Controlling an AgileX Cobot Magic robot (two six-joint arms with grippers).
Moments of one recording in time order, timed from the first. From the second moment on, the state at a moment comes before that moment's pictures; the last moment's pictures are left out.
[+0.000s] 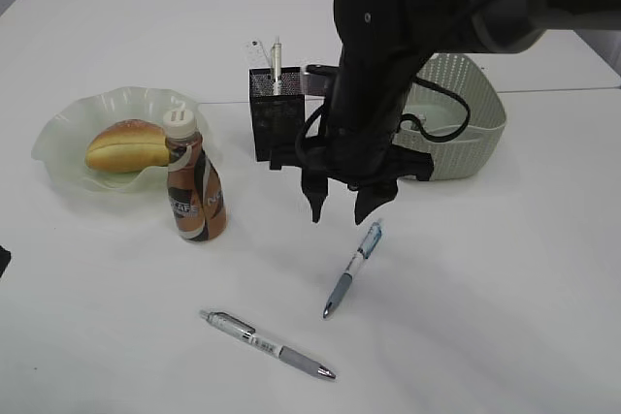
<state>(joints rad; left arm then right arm) -0.19 1.13 -0.86 -0.37 1.08 0.15 0.53 2.07 -1.64 0.06 1.04 0.58</state>
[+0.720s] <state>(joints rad) -0.19 1.13 -0.86 -0.37 1.08 0.15 0.49 2.19 -1.64 0.05 1.05 0.84</state>
